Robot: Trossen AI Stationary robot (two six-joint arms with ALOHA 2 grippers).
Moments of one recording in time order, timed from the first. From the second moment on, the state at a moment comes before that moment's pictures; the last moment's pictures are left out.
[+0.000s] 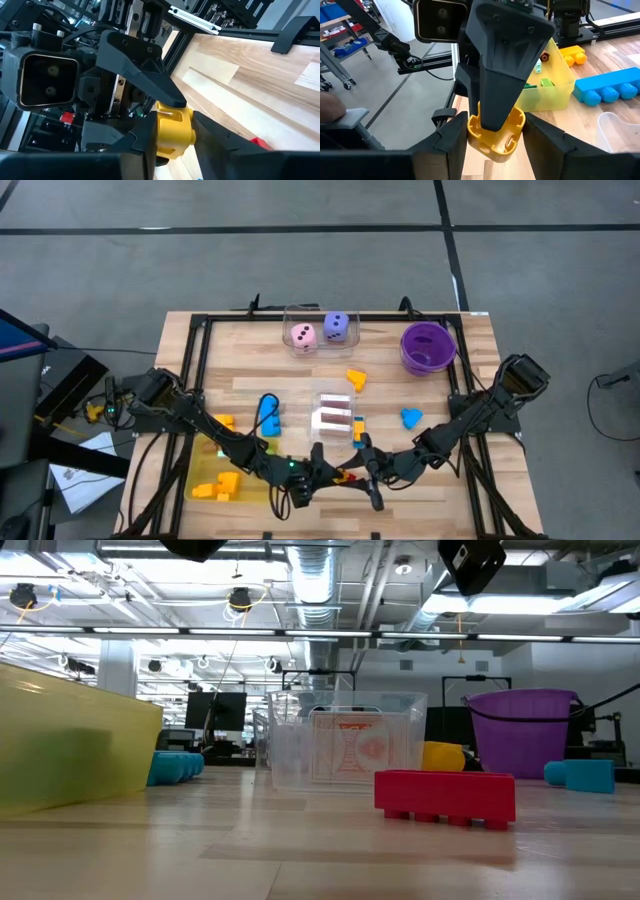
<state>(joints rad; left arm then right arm) -0.55 1.83 1.06 0.53 -0.44 0.91 0.63 1.63 0.83 0.51 0.44 0.39</state>
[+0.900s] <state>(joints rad) -0.58 1.80 1.06 0.42 -0.55 0.91 0.65 1.63 0.83 0.41 0.42 0.39</state>
